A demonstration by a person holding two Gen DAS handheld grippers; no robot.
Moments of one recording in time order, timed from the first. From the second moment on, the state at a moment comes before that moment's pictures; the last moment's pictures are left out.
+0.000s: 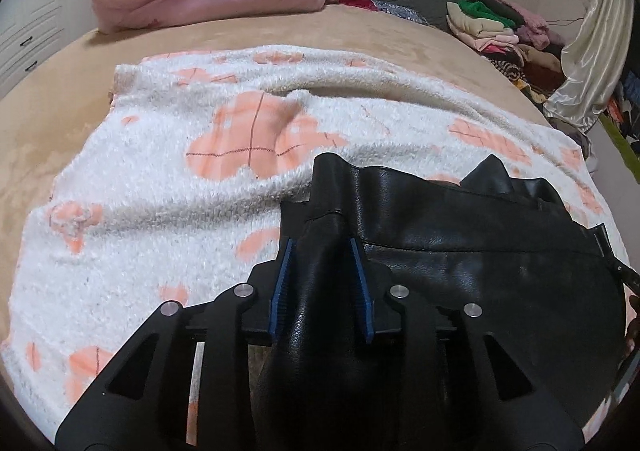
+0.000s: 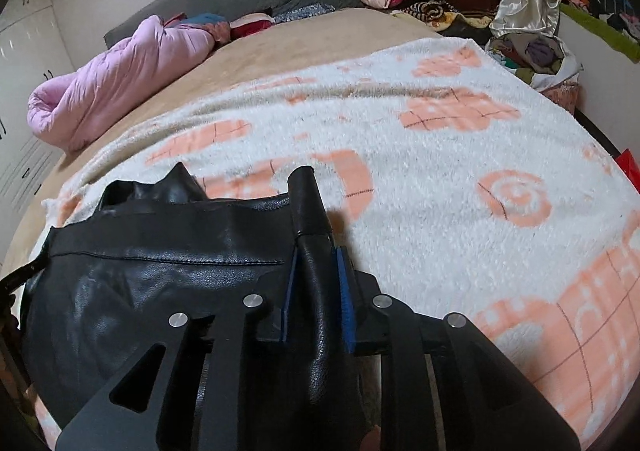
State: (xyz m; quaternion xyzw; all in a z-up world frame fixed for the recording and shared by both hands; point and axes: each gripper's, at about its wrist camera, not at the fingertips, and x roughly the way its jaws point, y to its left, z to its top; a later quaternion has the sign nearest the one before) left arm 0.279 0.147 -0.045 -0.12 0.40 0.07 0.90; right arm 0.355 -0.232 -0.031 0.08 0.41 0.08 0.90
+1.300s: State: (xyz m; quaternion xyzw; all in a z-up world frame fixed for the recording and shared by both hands) left arm 0.194 0.151 -0.060 -0.27 0.43 0.00 0.86; right arm 0.258 -0.262 -0.033 0.24 0.48 0.19 0.82
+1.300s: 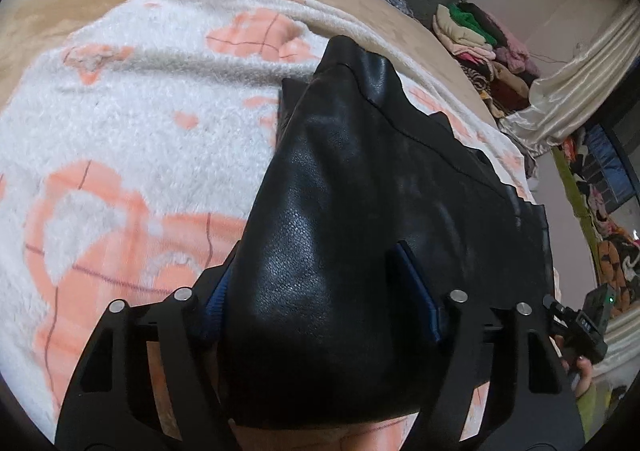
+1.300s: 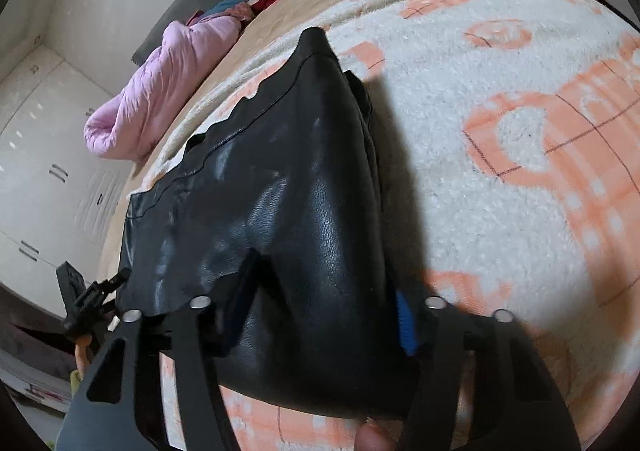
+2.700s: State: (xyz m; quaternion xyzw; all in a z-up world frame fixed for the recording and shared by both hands) left arm 0.120 0.137 -0.029 -0.21 0.41 0.02 0.89; right arm 0.148 -0.095 0.016 -0.04 0.38 0.22 0.90
